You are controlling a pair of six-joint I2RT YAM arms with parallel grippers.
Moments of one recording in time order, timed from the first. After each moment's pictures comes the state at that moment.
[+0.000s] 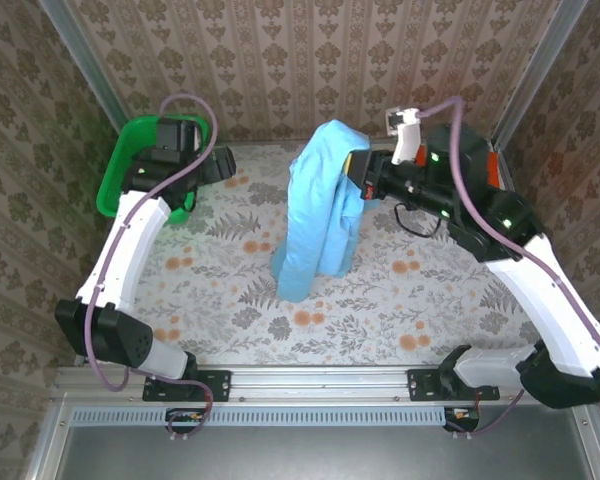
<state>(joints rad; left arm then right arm) -0.27 1.47 1.55 -0.84 -0.09 -0.41 0.63 1.31 1.78 -0.76 -0.08 0.53</state>
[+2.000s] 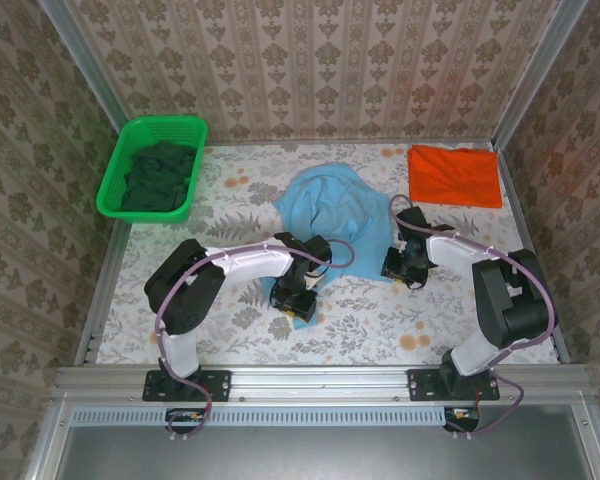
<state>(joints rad) -0.95 1.86 1.19 -0.97 0.25 -0.39 0.22 1.60 0.84 -0.60 -0.17 0.56</state>
